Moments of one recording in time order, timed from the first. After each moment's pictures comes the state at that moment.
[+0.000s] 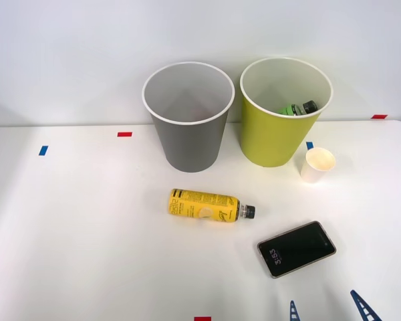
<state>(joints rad) 0.98 -0.27 0.34 -1.86 -0.02 -0.74 1.69</state>
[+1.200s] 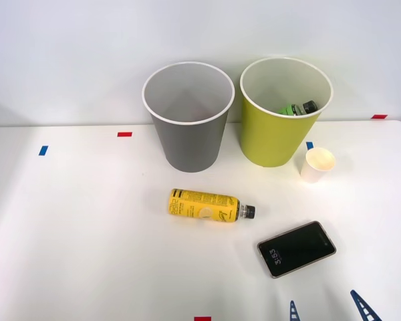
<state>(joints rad) 0.98 -0.27 0.34 -1.86 -0.02 -0.74 1.69</state>
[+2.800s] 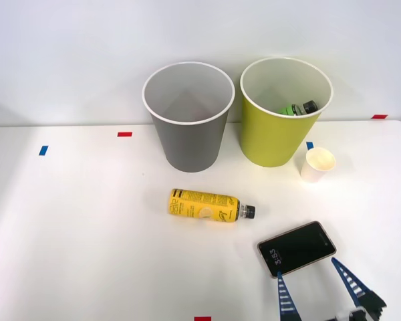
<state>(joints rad) 0.83 -0.33 0.34 -2.01 -0.04 -0.39 1.70</state>
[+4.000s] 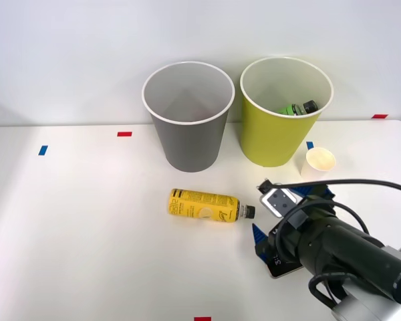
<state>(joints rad) 0.06 -0.57 0.51 -2.45 -0.03 1.19 1.65</state>
